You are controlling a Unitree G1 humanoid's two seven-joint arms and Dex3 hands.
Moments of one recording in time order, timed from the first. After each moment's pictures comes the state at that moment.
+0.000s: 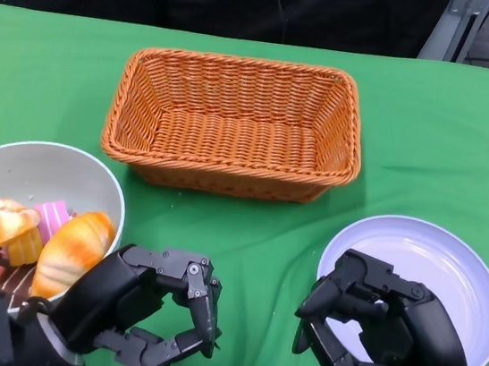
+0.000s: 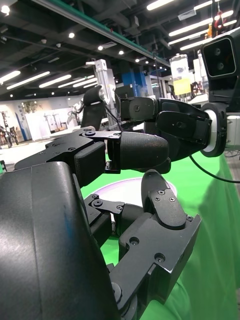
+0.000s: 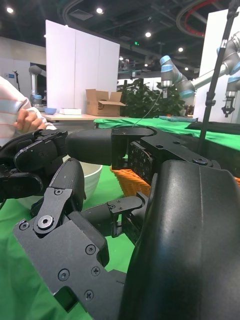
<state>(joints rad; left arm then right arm) -0.10 0.03 -0.06 0.41 -0.35 -0.66 -0.87 0.12 0.01 0.18 -0.02 0.21 -0.37 0.42</state>
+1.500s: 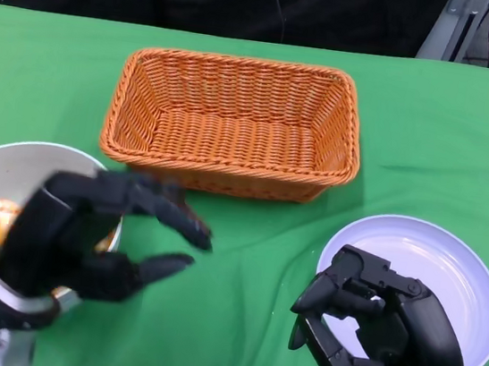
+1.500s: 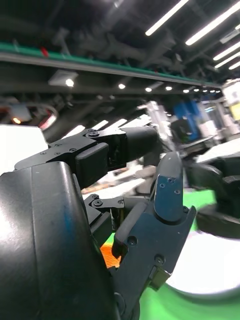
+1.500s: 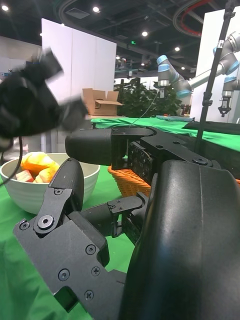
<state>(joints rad) -0.11 0.06 0.06 0.09 -0.40 -0.66 -0.67 0.12 0.02 0.19 -0.04 0.19 -0.35 0.39</state>
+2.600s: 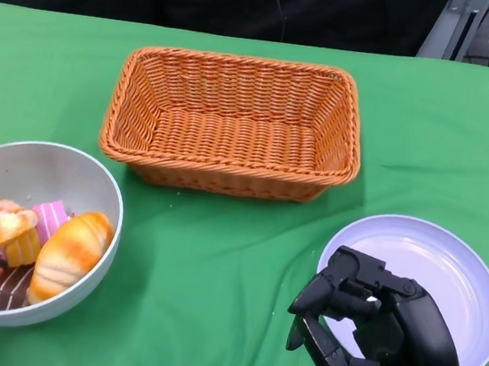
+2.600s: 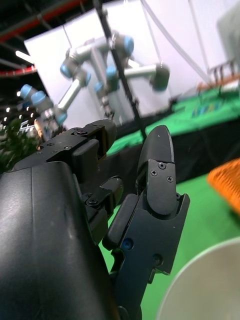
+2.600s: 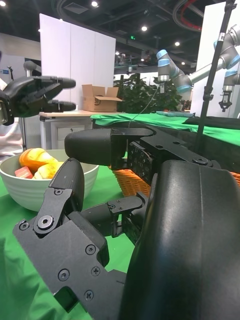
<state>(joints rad) -0.51 0.40 0.36 0.94 -0.04 -0.64 -0.05 0.11 0.03 0.19 -0.02 0.18 -0.35 0.39</state>
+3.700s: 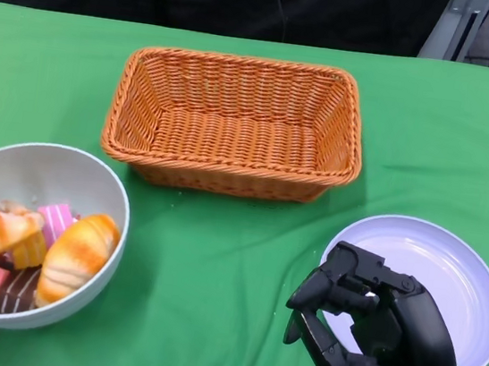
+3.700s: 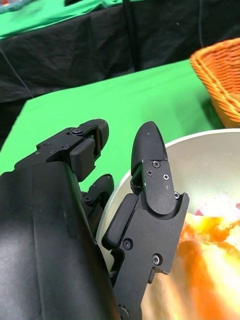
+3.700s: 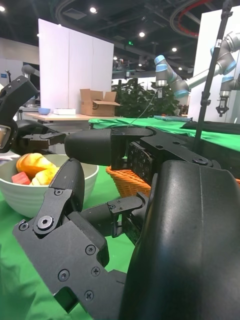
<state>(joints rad) -0.40 0.34 0.23 0.63 -0.05 0.09 -0.01 0.10 0.04 0.19 -0.01 0.17 -0.37 0.38</state>
